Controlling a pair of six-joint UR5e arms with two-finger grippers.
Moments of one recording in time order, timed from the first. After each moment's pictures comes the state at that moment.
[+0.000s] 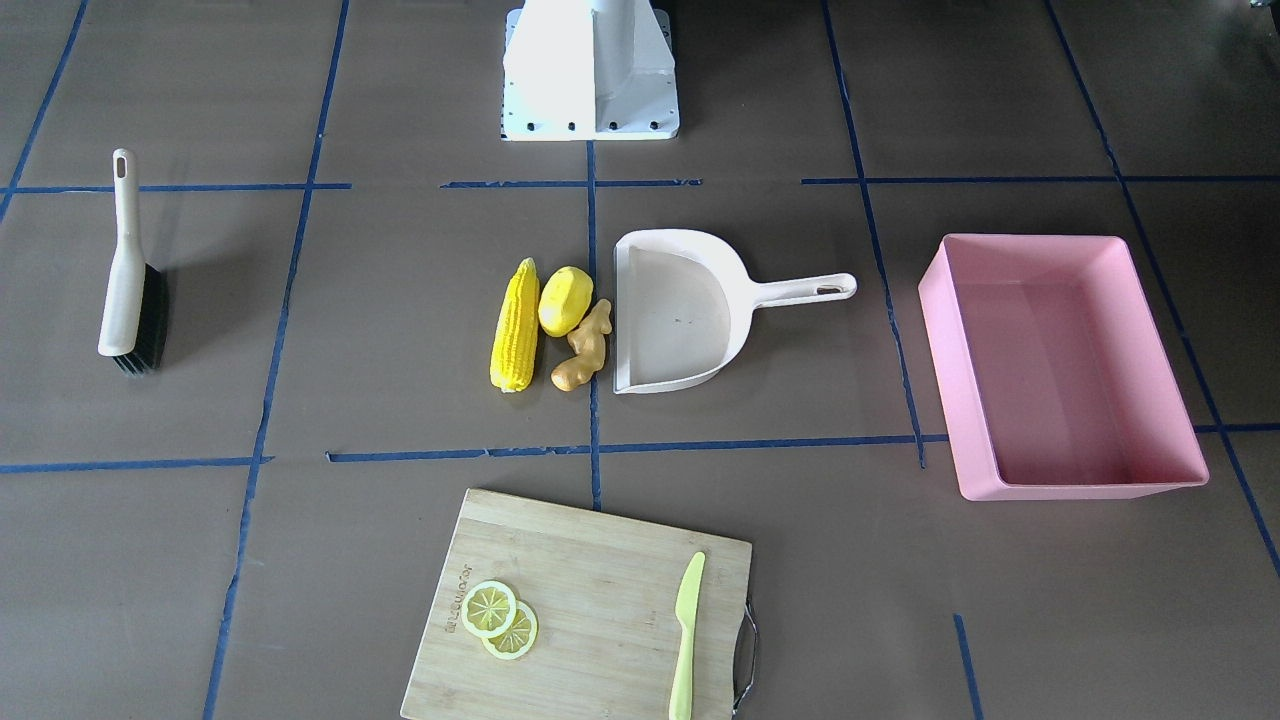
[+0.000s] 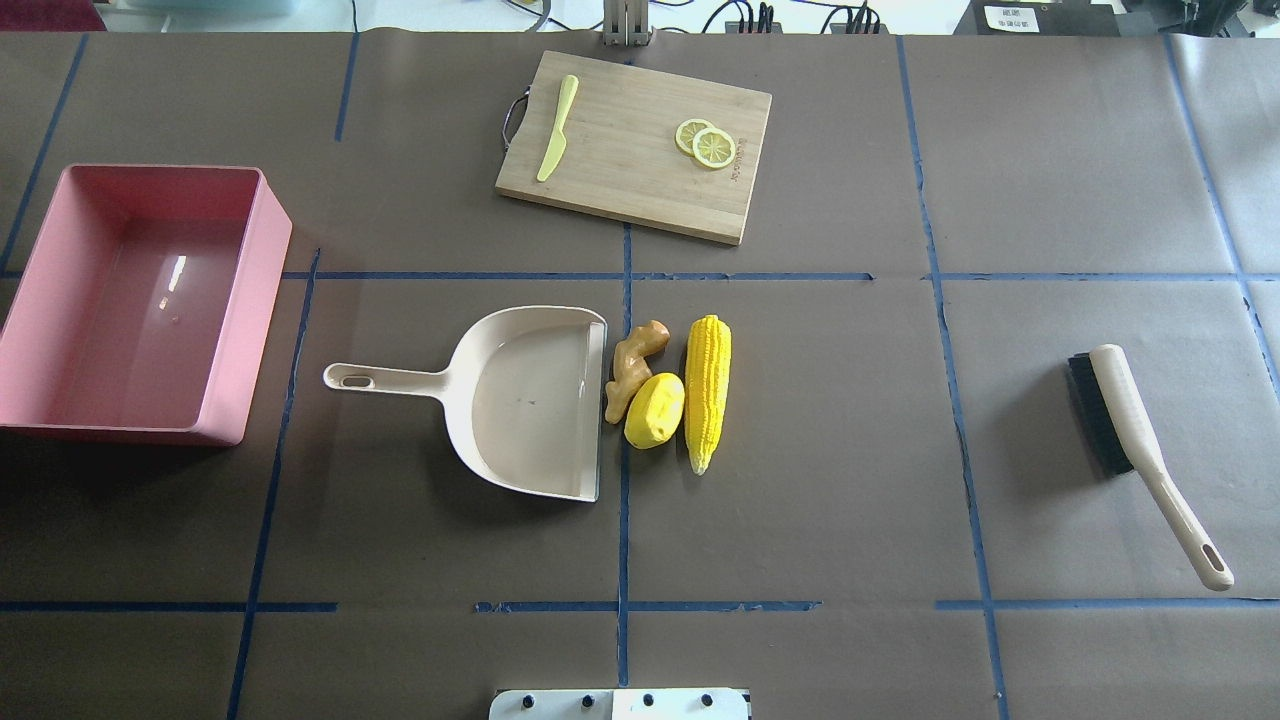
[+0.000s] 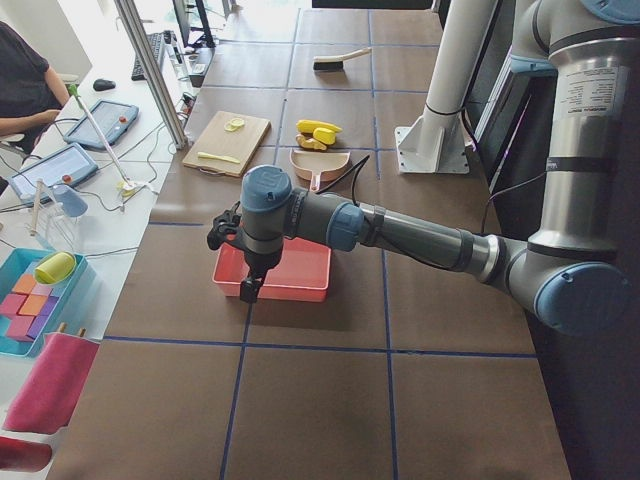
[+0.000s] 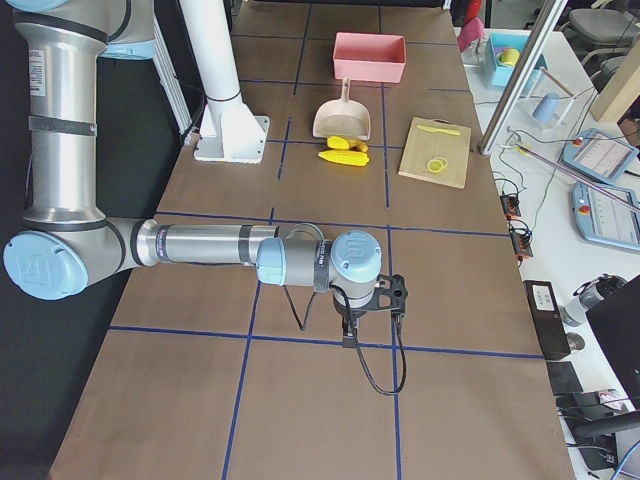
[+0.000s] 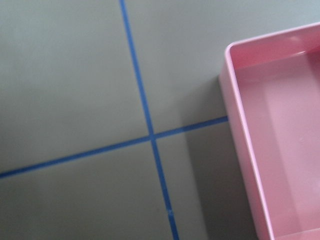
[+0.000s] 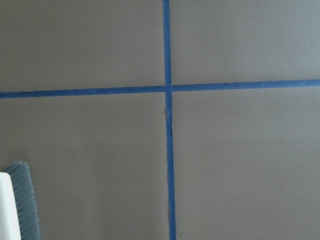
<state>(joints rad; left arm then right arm) -1.52 -1.59 -1.85 -1.59 -2.33 0.11 1.62 -1.65 1.70 -1.61 2.42 0.01</state>
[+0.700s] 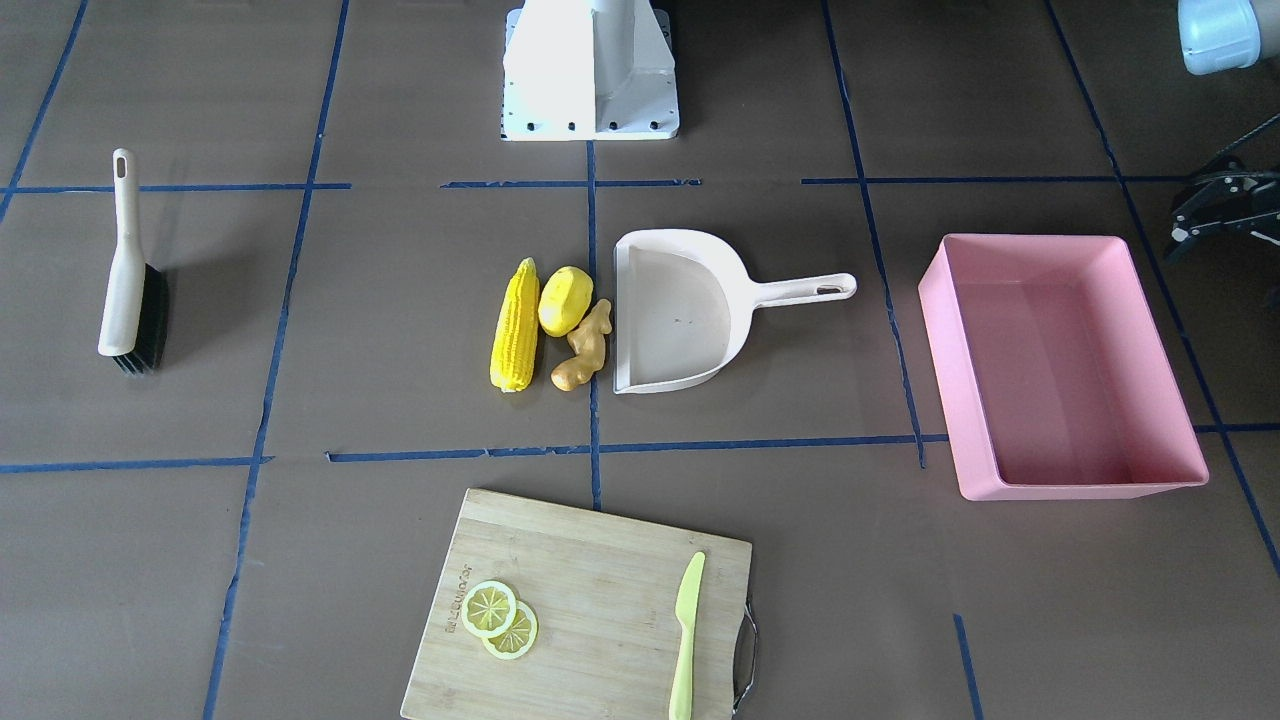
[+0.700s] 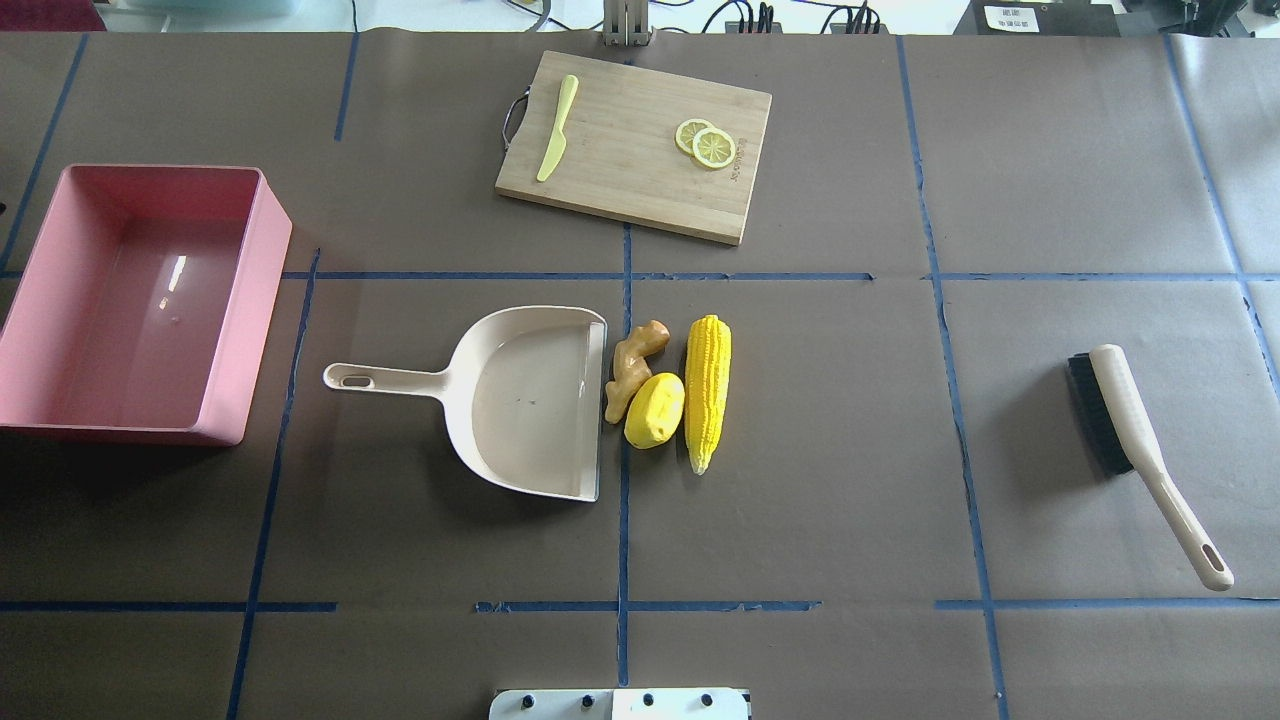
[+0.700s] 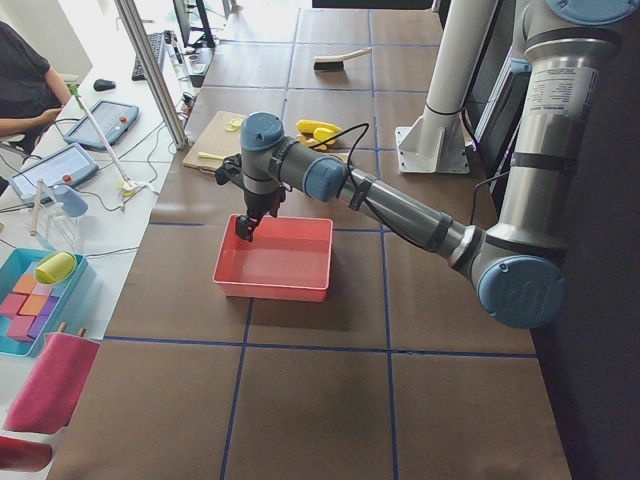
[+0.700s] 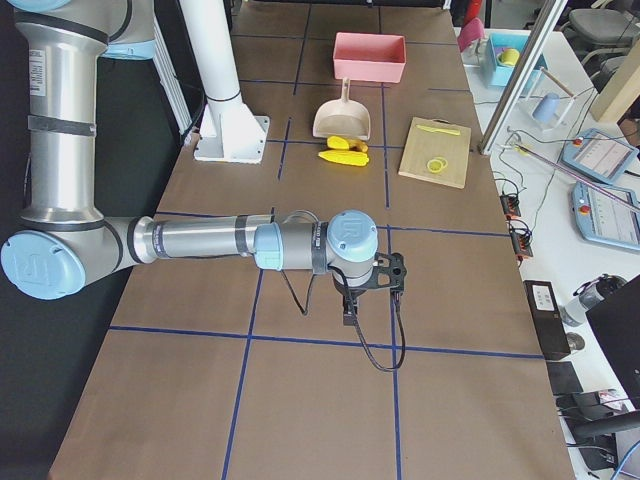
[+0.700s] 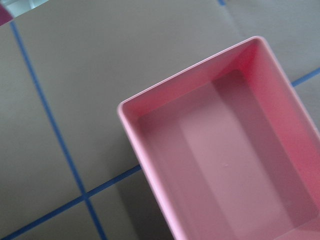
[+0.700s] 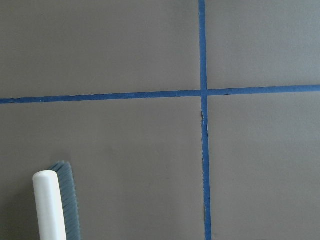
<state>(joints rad) -1.30 -1.72 -1.92 -1.55 -2.32 0.10 1.58 -1.68 1.81 -1.61 2.46 0.10</state>
